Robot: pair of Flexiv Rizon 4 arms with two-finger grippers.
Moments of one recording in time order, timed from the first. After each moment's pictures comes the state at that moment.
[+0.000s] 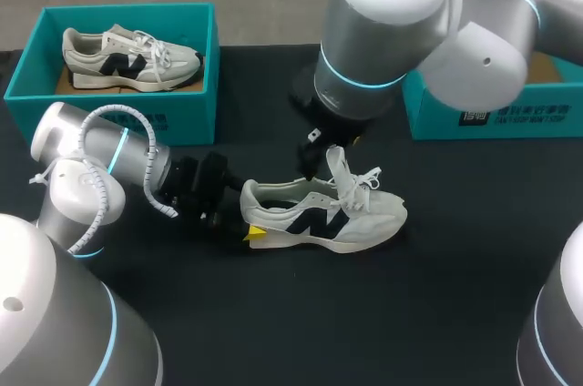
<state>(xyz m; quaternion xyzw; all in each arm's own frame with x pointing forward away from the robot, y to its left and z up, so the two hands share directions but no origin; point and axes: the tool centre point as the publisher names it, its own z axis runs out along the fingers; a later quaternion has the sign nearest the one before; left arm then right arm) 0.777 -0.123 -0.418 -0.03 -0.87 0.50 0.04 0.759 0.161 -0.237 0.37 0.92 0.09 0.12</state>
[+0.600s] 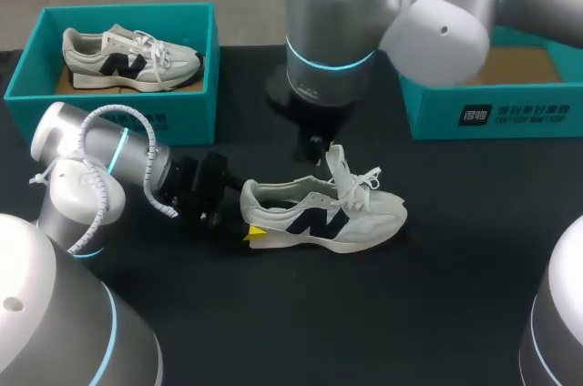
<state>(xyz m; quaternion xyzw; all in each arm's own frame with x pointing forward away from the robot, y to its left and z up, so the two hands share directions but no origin) 0.777 -0.123 -0.418 -0.03 -0.87 0.50 0.04 0.768 0.176 -0.237 0.30 0.95 0.04 0.11</state>
